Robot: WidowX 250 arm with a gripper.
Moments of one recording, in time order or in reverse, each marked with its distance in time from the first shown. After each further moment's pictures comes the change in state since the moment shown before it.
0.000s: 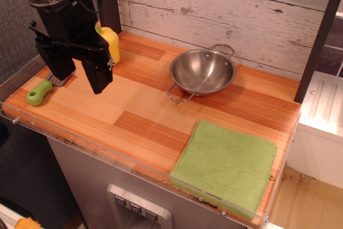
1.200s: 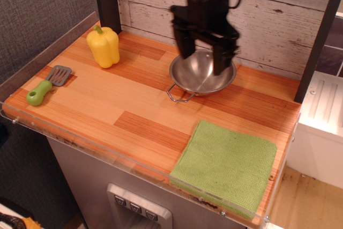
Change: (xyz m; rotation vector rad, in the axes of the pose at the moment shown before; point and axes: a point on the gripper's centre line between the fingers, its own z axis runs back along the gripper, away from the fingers) arm 0.127 -0.115 -0.044 -0.039 -0.051 -0.276
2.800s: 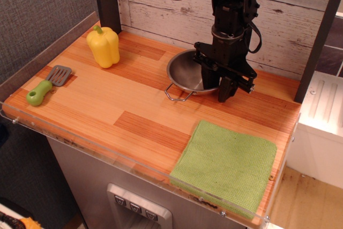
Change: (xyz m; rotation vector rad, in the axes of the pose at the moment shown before) arm 0.002 -0.009 -0.070 0.028 0.132 -0.027
